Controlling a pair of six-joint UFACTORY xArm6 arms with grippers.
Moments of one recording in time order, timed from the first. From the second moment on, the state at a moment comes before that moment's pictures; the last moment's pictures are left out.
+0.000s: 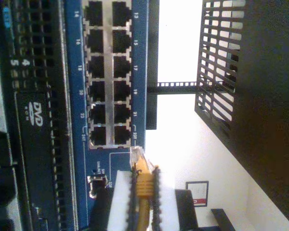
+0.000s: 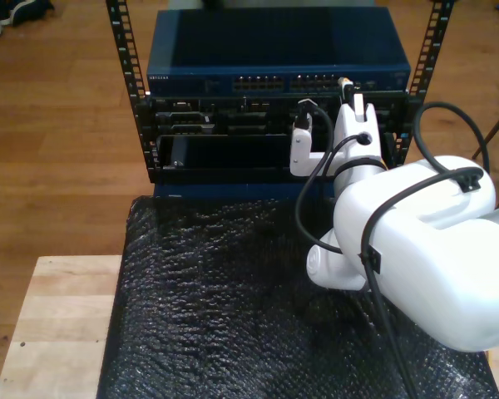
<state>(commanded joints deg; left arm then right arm) 81.7 -28.2 -6.4 2.2 60.5 -177.3 22.8 38.1 -61.0 24.4 -76.3 -100.7</state>
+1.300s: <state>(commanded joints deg) 81.7 -28.2 -6.4 2.2 60.5 -177.3 23.1 41.9 -65.6 24.5 -76.3 -100.7</state>
